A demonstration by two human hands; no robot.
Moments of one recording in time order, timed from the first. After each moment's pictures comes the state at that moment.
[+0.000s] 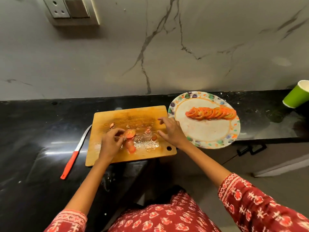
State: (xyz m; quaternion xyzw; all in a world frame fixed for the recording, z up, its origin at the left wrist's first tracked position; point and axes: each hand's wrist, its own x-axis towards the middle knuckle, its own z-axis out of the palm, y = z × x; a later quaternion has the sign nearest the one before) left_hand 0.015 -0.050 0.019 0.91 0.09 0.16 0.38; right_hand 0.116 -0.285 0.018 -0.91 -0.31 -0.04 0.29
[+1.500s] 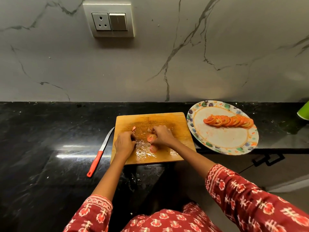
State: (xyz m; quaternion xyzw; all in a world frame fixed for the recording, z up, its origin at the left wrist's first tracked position) left_hand 0.013 -0.014 0.029 0.94 0.22 0.04 0.25; right_hand 0.093 -0.161 0.037 -0.94 -0.25 0.14 0.16
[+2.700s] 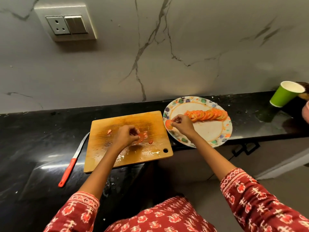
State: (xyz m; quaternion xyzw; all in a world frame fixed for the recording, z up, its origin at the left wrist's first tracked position) left_hand 0.054 -0.091 0.061 0.93 0.06 -0.03 0.36; right_hand 0.145 -0.325 0.043 -0.89 -0.04 0.04 0.45
